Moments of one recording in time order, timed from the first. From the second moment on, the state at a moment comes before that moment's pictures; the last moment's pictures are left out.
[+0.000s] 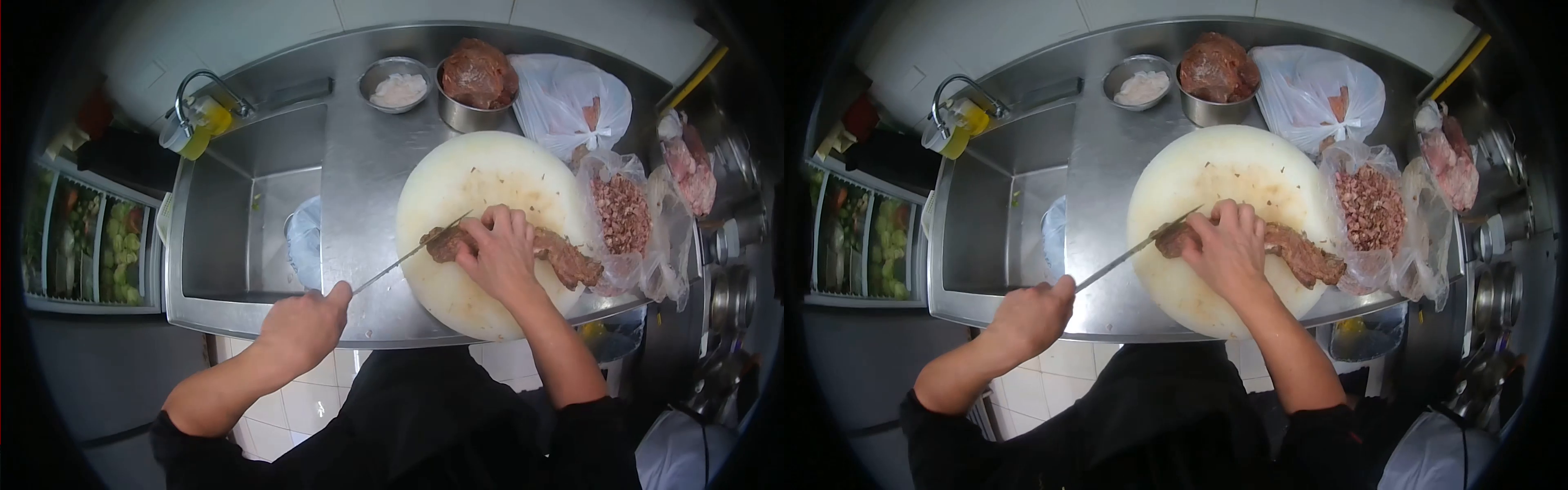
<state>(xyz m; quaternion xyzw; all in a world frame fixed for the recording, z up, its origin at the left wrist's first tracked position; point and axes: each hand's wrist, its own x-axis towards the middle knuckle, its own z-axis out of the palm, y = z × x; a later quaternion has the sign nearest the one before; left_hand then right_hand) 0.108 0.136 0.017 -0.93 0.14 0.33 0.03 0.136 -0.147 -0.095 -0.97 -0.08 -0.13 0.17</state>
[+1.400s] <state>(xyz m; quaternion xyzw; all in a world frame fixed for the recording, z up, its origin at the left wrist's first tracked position) 0.159 0.058 -0.047 -0.93 0.18 0.31 -0.04 0.136 -0.140 -0.106 -0.96 -0.08 -0.18 0.21</state>
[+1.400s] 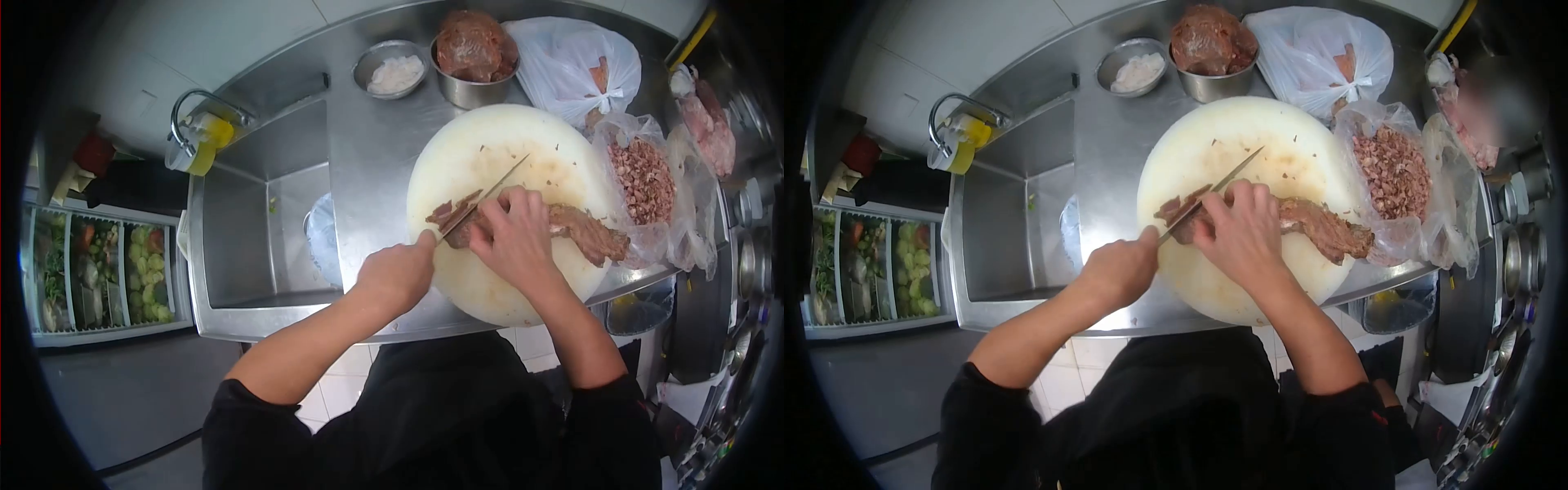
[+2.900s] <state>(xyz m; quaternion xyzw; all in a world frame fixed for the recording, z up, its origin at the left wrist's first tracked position) 0.161 0.050 -0.048 -0.93 0.20 0.31 -0.06 0.128 -0.171 -0.097 -0.97 -0.07 -0.15 0.16</state>
